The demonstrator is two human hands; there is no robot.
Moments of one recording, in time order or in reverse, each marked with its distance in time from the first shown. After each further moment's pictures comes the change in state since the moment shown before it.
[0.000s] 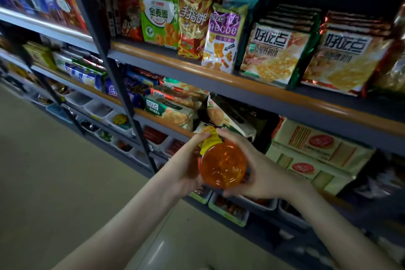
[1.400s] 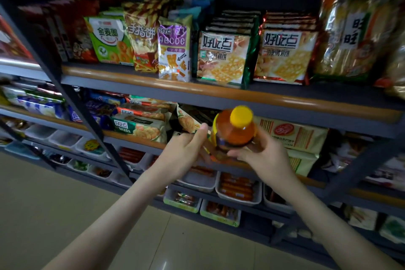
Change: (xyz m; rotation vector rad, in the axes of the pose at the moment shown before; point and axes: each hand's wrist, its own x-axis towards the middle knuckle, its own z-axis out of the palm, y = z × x) left_hand 0.004 0.014 0.045 1.320 0.008 0.612; right_hand -0.043 -0.006 -0.019 0.163 0.764 0.301
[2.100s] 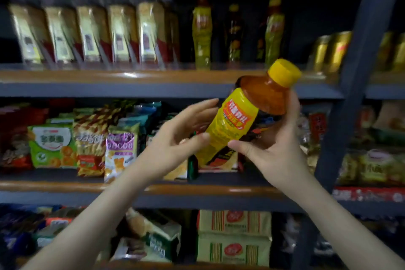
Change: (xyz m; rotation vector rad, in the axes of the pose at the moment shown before) left_hand 0.082 0.172 -0.045 -0.220 -0.062 0.882; right_hand 0.060 -0.140 -0.130 -0.076 0.366 -0.597
